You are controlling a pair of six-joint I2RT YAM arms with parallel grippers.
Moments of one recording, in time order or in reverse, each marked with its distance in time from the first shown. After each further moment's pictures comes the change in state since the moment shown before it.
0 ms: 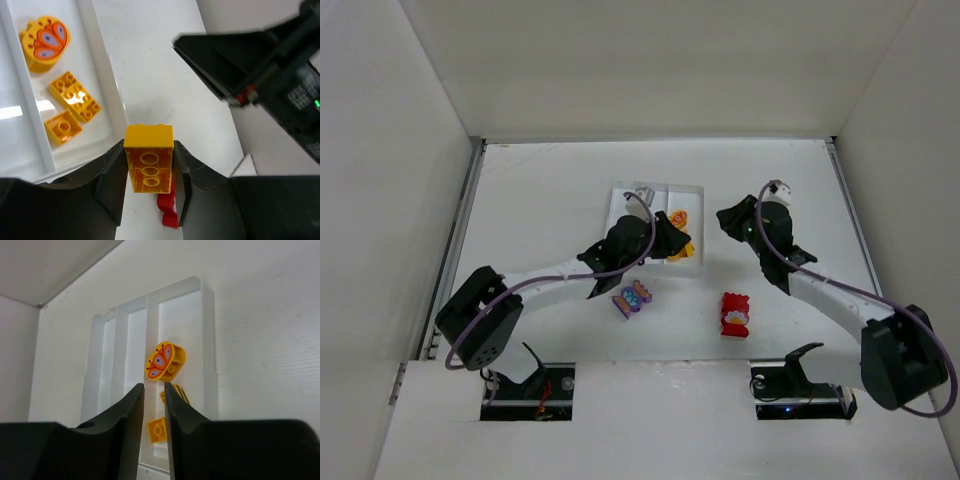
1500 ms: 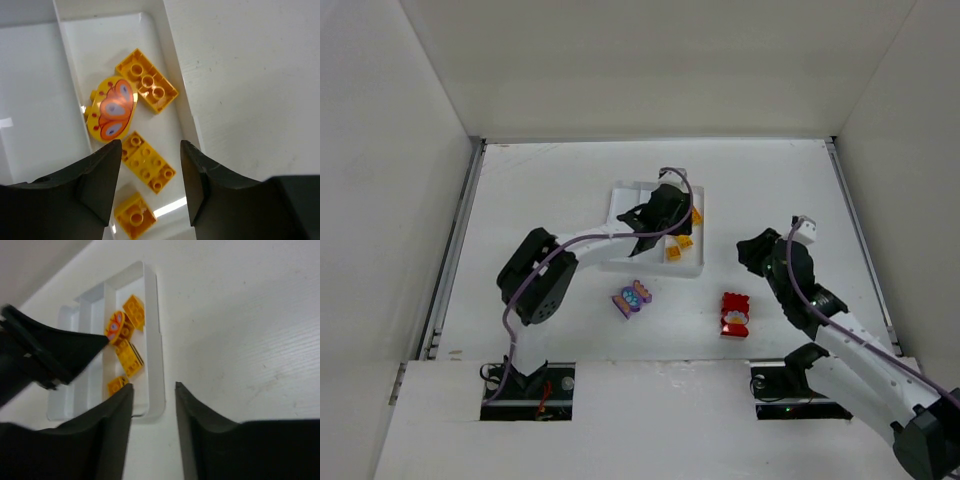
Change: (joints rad) left arm 0.026 0.505 0.613 -0.424 -0.193 0.369; right arm 0.048 -0.525 -0.246 -0.287 0.192 -0.011
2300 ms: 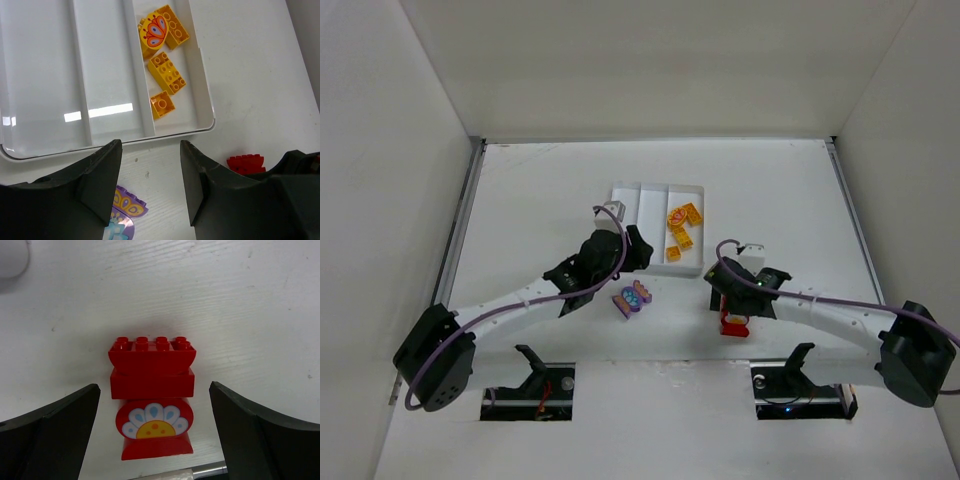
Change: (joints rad) left arm -0.003 -0.747 -0.705 0.126 -0.033 -0.171; right arm 0.399 0.424 0.224 -0.724 0.175 0.163
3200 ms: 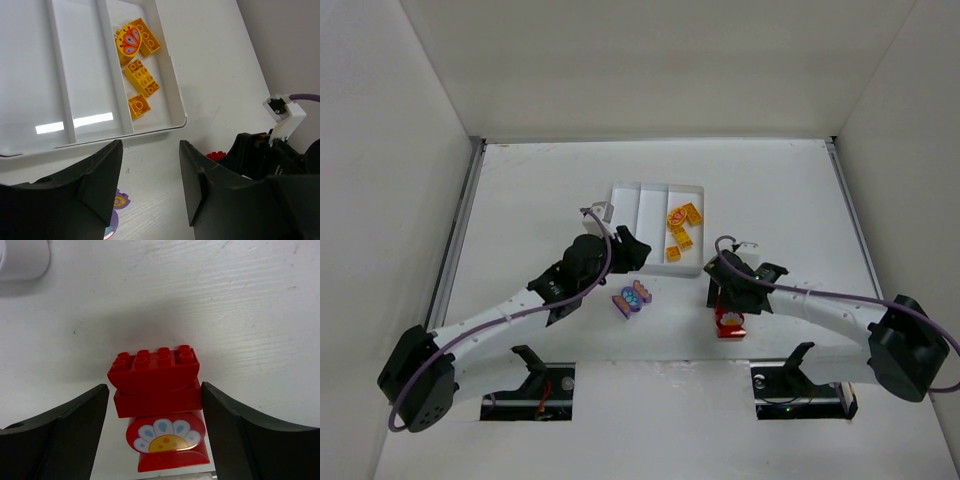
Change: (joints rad) left arm 0.020 -0.142 -0.062 0.030 0.080 -0.039; right arm -0.066 0.048 0.002 0.083 -0.122 -0.024
